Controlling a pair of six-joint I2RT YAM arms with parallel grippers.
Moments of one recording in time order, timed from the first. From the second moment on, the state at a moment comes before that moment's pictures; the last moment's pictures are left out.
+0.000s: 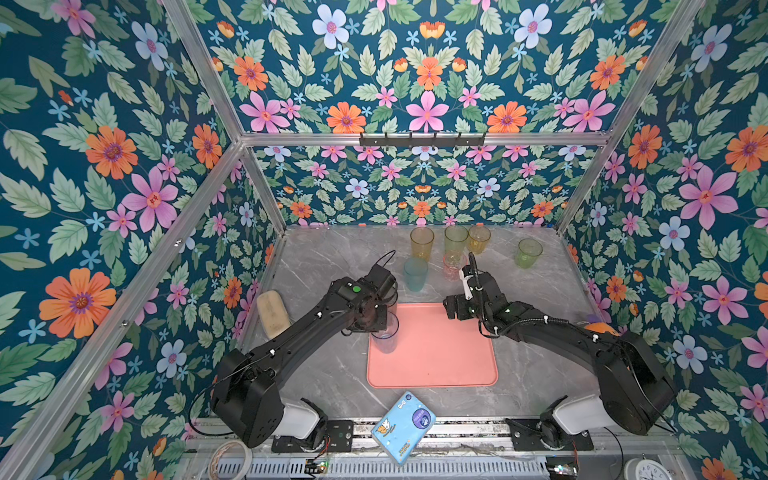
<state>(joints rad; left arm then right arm) -0.67 1.41 1.18 -1.09 -0.12 -0.57 0.58 1.46 0.83 -0.11 0.07 0.34</state>
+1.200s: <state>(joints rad) -0.61 1.57 1.61 -1.16 -0.27 -0.46 0.58 1.43 0.80 -0.09 0.01 0.32</state>
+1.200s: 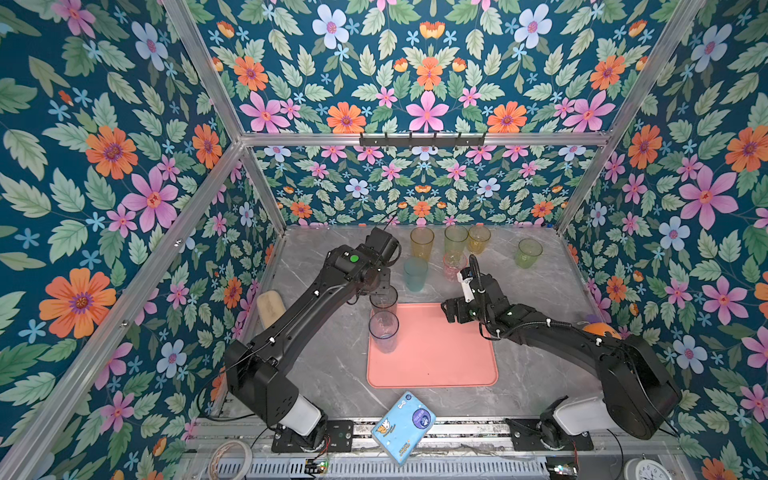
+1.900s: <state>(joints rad) -0.30 1.81 1.84 -0.88 -0.11 -0.39 0.58 1.42 0.79 -0.09 0.01 0.32</state>
